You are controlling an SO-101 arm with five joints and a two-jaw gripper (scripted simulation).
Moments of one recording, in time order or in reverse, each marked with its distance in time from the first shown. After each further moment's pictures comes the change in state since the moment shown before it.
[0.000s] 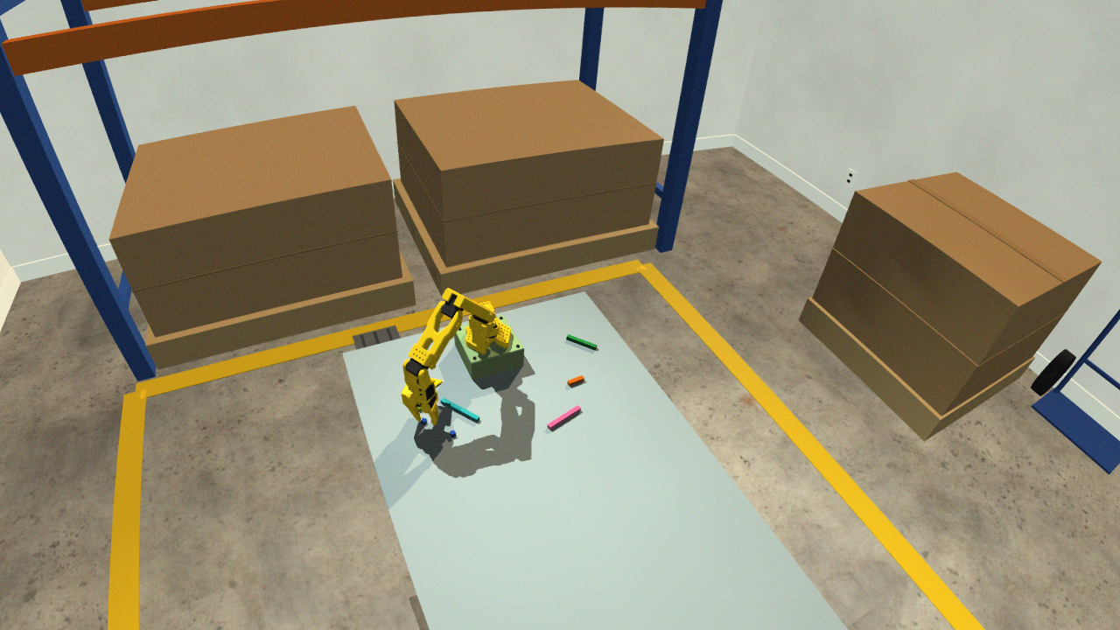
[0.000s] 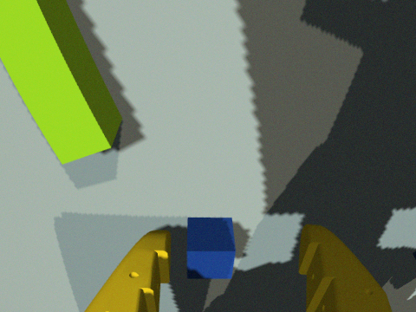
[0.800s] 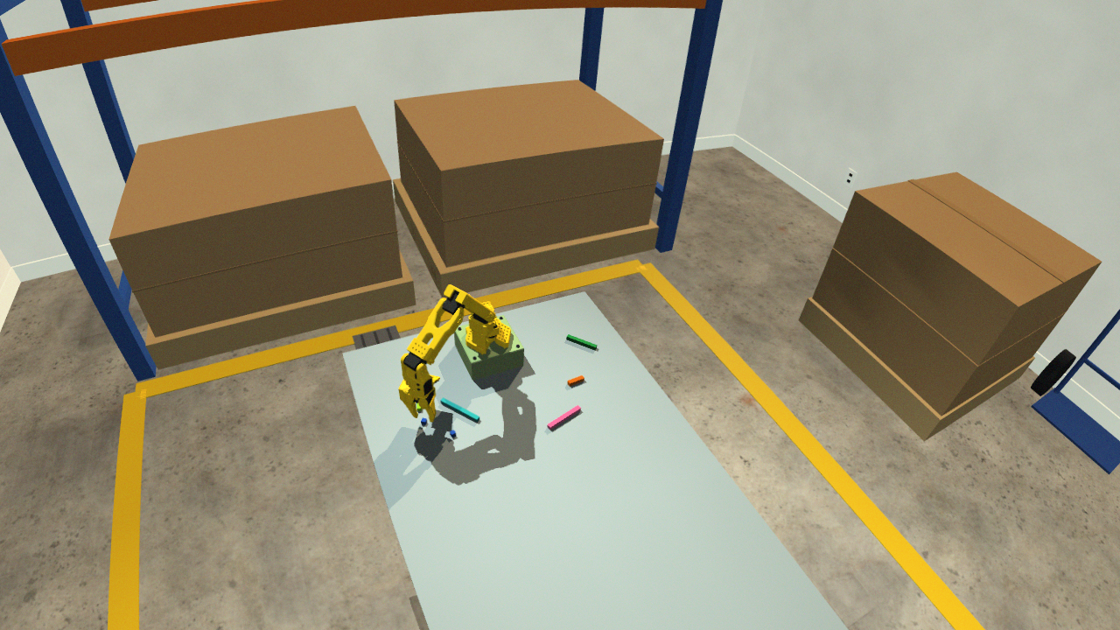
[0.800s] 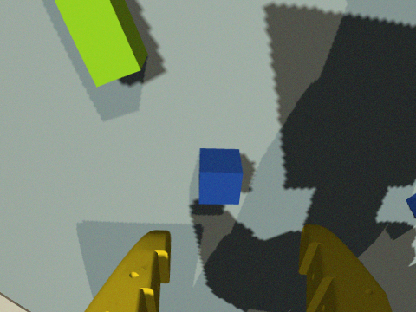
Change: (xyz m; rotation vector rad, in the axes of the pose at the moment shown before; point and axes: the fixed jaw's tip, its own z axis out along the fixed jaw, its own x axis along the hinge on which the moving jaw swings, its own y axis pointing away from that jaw) arm 0.006 0.002 -0.018 -0.010 0.024 0.000
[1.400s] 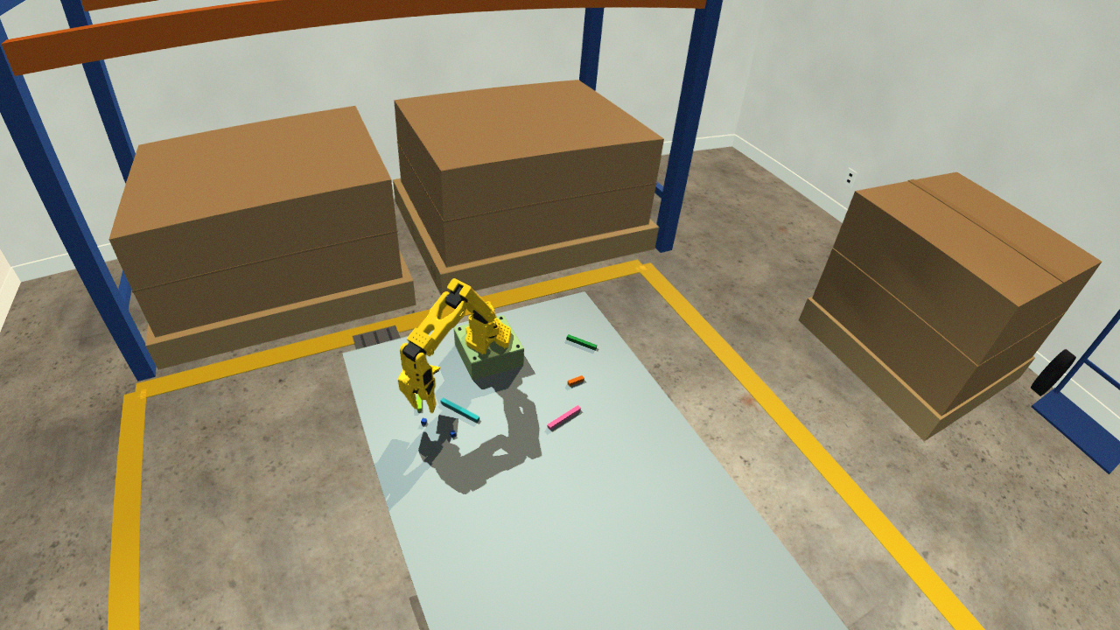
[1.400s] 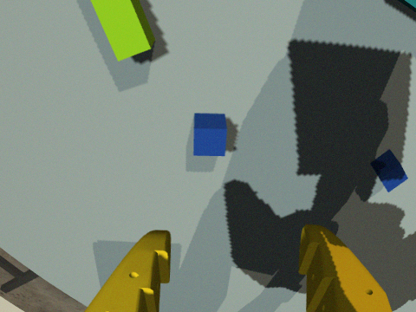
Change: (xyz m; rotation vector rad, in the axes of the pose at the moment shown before) arm -0.003 -0.001 -0.027 0.006 -0.014 0.000
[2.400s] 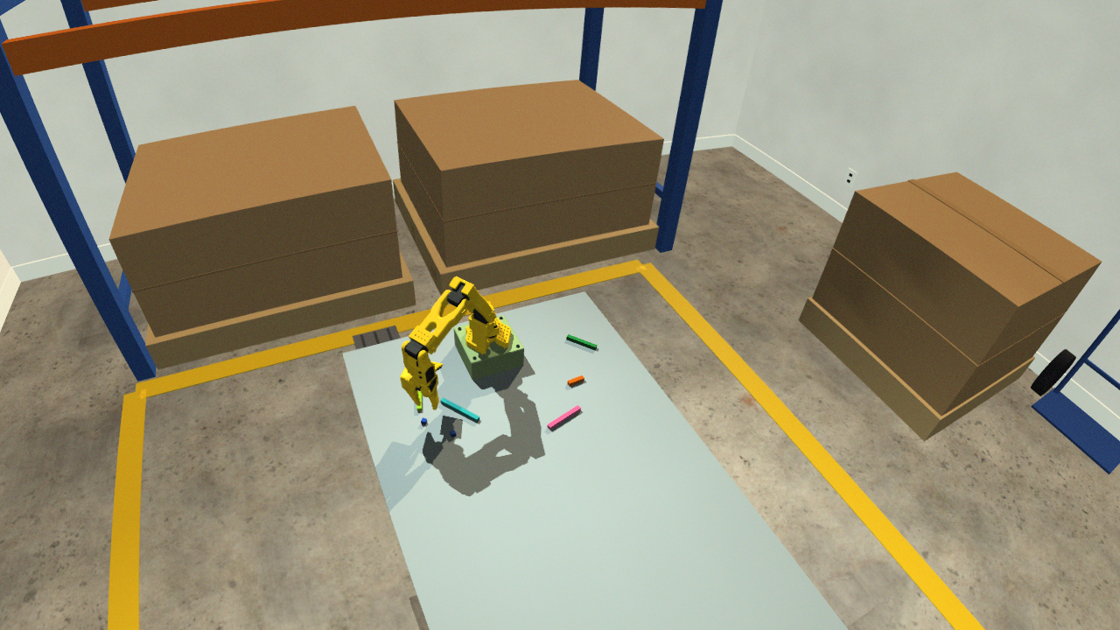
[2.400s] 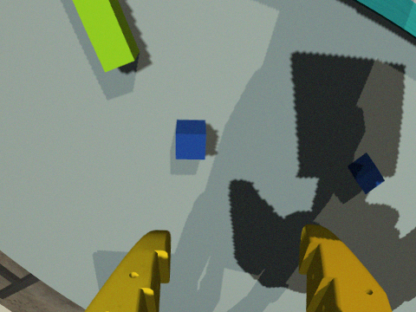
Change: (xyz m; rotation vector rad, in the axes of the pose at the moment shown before) arm -0.005 -0.006 -0.006 0.008 -0.021 -0.004
